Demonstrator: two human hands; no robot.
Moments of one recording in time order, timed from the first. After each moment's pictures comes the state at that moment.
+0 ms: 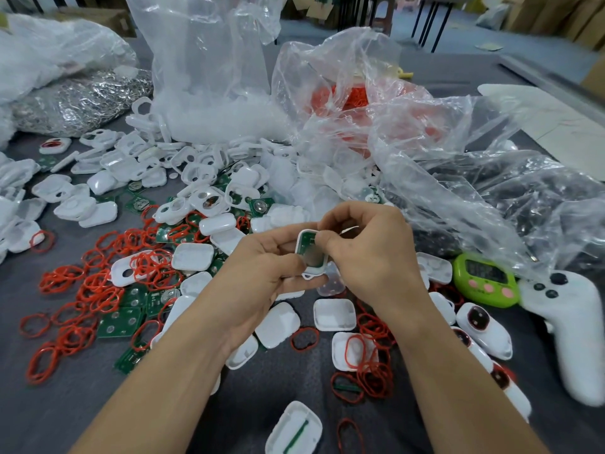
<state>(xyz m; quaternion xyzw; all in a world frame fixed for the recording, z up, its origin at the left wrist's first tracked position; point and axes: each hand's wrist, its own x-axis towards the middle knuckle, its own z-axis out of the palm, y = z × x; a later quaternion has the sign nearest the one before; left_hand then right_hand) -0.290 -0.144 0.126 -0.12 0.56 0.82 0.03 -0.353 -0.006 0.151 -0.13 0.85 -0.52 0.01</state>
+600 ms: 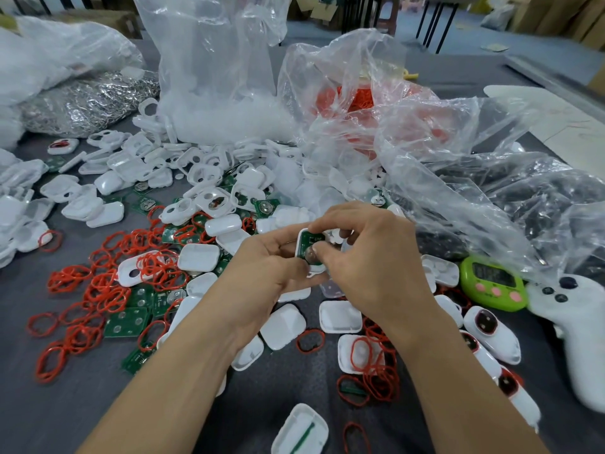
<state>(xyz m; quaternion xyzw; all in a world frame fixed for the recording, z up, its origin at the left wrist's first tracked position) -0.289 -0.145 0.128 -0.12 0.57 0.81 0.01 -0.349 -0.005 0.150 -0.26 0.87 -0.40 -0.07</state>
